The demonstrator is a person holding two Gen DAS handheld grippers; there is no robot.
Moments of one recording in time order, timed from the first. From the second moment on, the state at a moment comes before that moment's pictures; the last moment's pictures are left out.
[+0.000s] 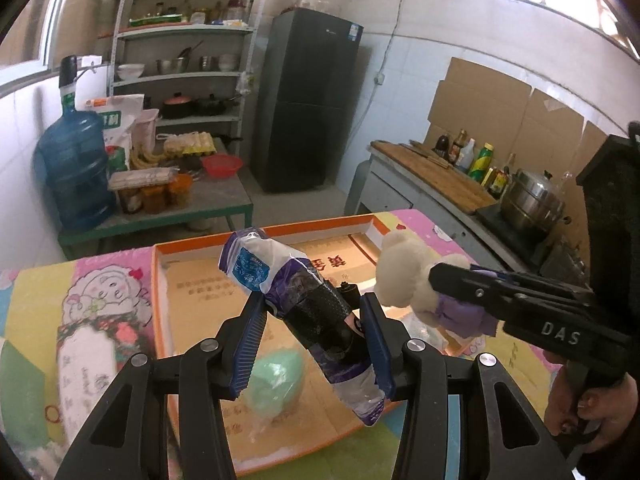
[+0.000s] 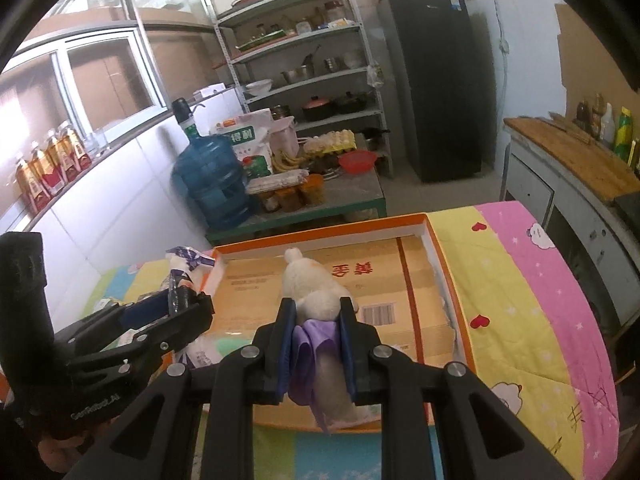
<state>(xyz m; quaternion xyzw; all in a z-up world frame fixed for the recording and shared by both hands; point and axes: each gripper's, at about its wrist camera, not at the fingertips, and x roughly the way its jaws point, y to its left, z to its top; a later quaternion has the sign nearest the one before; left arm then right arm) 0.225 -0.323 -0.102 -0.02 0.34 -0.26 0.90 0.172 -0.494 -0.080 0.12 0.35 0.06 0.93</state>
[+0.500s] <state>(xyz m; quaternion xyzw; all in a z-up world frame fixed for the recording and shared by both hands) 0.245 -0.356 -0.128 0.00 0.36 -0.25 0.90 0.197 -0.524 -0.105 0.13 0.36 0.05 0.92</state>
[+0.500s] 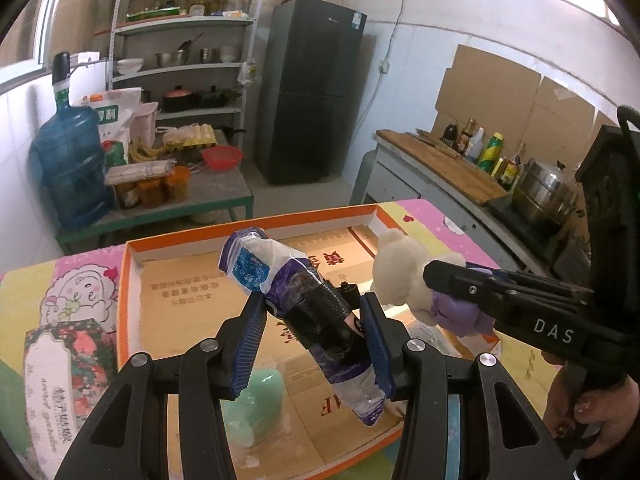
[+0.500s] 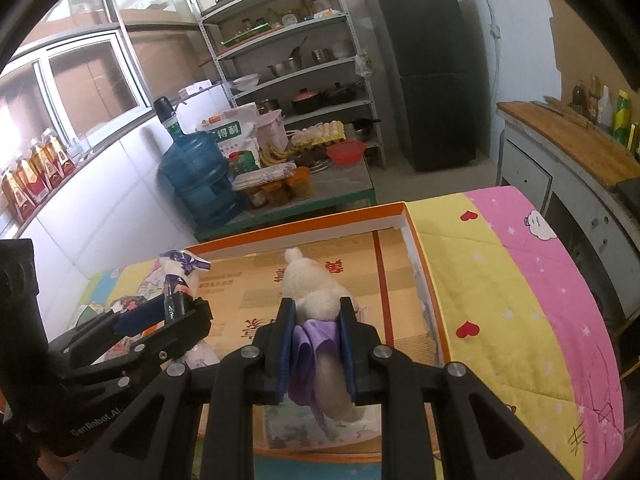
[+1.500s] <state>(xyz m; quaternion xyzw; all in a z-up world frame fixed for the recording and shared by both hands) 0.260 -0.379 -0.162 0.00 0.39 -0.25 0.88 0.212 -0.532 -0.129 0.14 0.37 0.06 0.92</state>
